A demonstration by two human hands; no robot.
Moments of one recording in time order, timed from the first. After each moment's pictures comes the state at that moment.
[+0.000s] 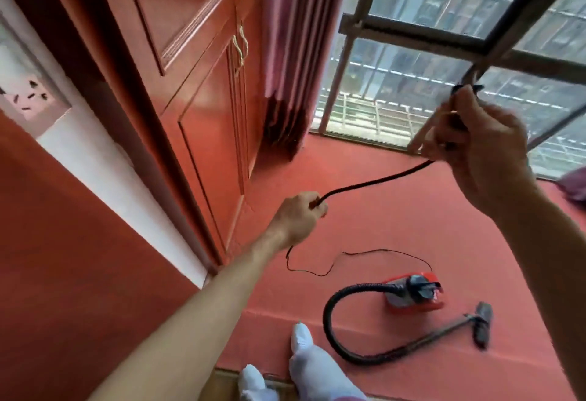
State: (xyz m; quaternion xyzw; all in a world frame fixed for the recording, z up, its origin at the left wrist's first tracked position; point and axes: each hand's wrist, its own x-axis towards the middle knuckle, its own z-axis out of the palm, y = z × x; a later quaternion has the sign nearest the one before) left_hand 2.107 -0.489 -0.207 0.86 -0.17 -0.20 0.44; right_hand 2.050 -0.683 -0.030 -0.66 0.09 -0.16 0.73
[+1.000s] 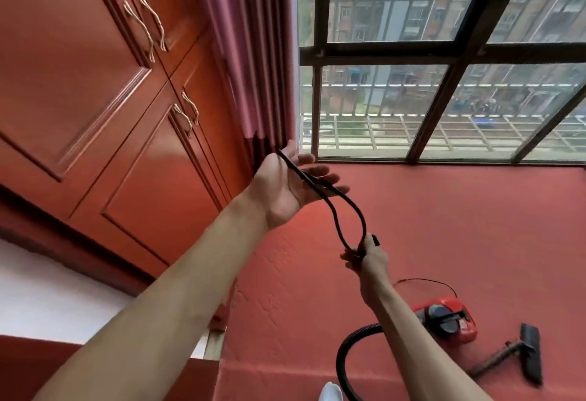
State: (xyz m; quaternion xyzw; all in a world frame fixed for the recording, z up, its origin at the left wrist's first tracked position) left_hand 2.190 -0.648 -0.073 0.40 0.07 -0.40 0.82; right_hand 2.088 -0.782 -0.258 -0.48 0.45 -0.10 0.75
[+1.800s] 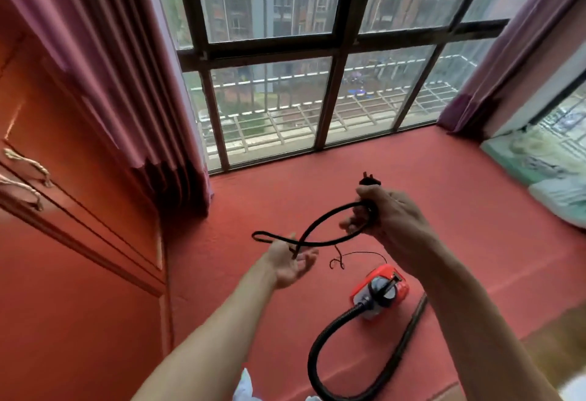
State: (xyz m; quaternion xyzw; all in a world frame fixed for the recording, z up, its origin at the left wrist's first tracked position) left_hand 2.256 -0.762 -0.255 0.42 0.20 -0.64 0.62; right_hand 2.123 -0.865 -0.095 -0.56 0.34 -0.16 0.74
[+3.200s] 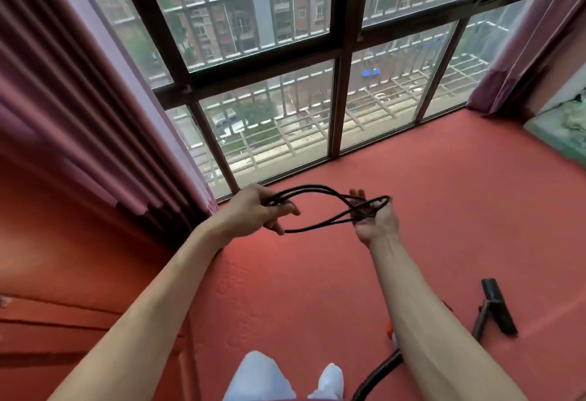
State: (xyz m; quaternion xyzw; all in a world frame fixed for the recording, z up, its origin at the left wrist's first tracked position) left_hand 2.460 -0.902 -0.147 0.76 -0.38 -0.40 0.35; right_hand 2.312 -1.094 -0.269 -0.02 0.46 -0.38 0.80
